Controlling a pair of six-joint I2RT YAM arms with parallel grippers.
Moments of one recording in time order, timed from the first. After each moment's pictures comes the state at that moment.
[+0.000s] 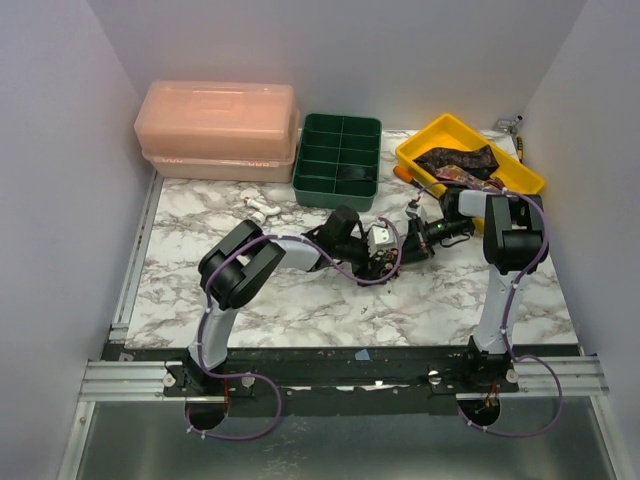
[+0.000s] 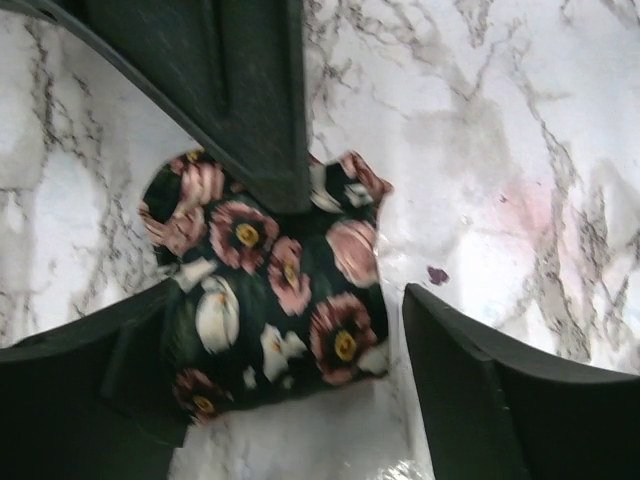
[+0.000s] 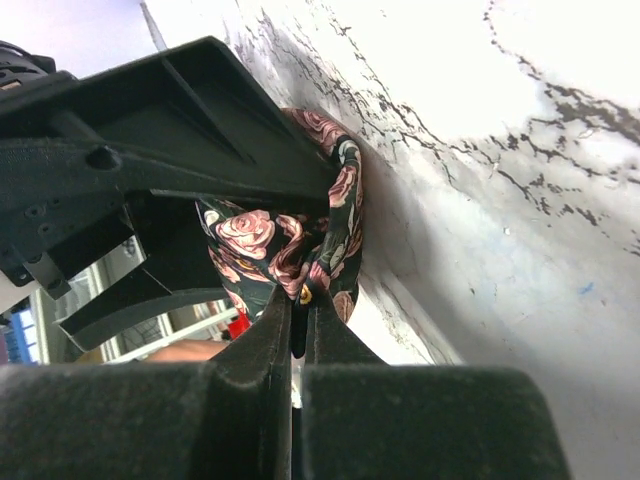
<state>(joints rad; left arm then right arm) -0.78 2.09 1.17 0.31 0.72 0.26 0.01 2.14 1.29 -0.97 -1.08 -0.28</state>
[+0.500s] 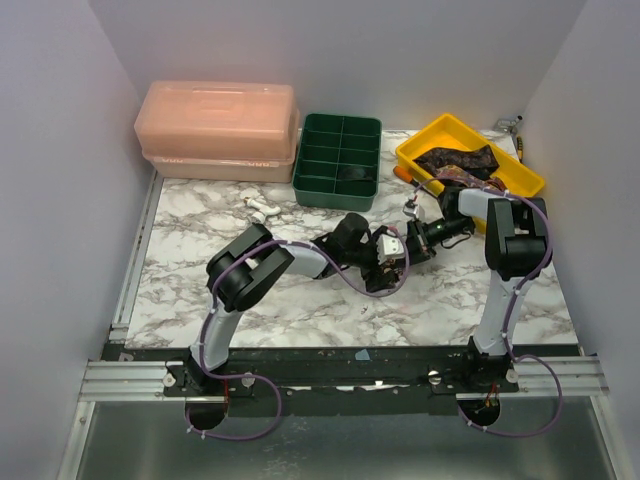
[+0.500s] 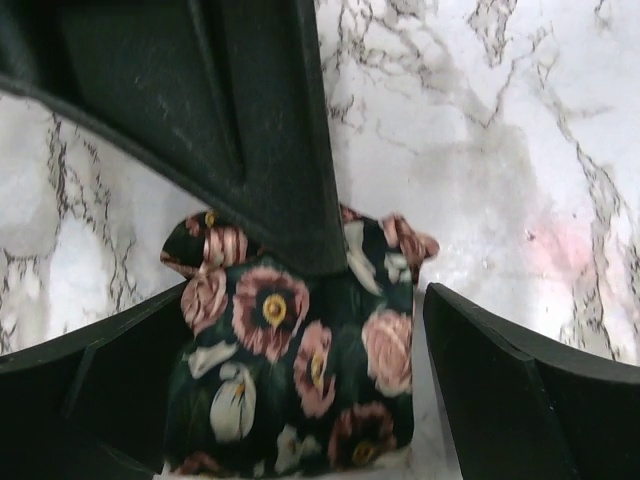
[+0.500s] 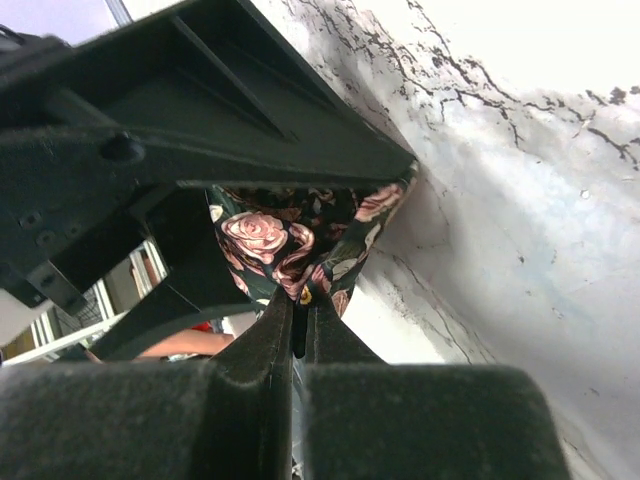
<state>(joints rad) -0.83 2.08 1.11 0.44 0.64 0.35 0.04 2.07 1.27 -1.02 -1.01 -0.39</state>
